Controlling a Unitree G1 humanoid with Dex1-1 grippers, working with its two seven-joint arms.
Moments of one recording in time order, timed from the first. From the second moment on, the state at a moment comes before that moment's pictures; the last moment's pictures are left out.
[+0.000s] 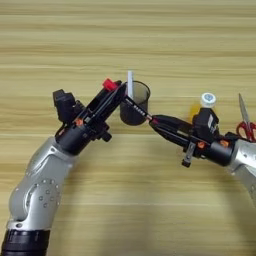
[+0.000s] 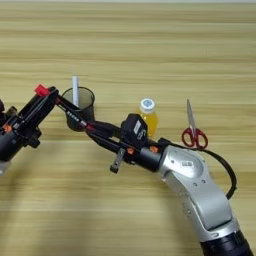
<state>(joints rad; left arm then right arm) 0.00 0.17 0.03 -0.27 -0.82 0.22 -0.75 -0.03 -0.36 0.23 -0.37 0.38 0.16 0.77</state>
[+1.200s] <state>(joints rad) 0.00 0.17 0.03 -0.26 -0.75 0.18 -0.77 -0.02 -0.35 0.22 -0.40 0.48 0.19 0.80</state>
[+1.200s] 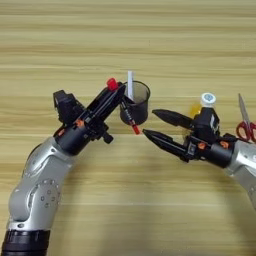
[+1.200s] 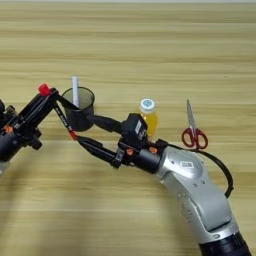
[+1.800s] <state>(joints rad) -0.11 0.15 0.06 -0.17 -0.63 0.03 -0.72 -0.19 -0.25 -0.03 -0.43 0.63 0.12 0.63</state>
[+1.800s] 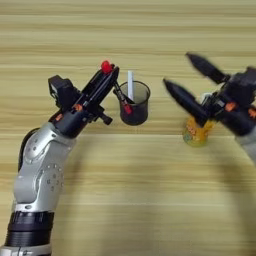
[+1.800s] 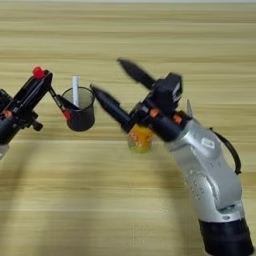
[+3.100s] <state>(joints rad) -0.36 0.07 0.01 0.17 -0.42 -0.23 -0.70 -0.37 -0.22 -0.24 0.59 0.13 -0.48 0.19</state>
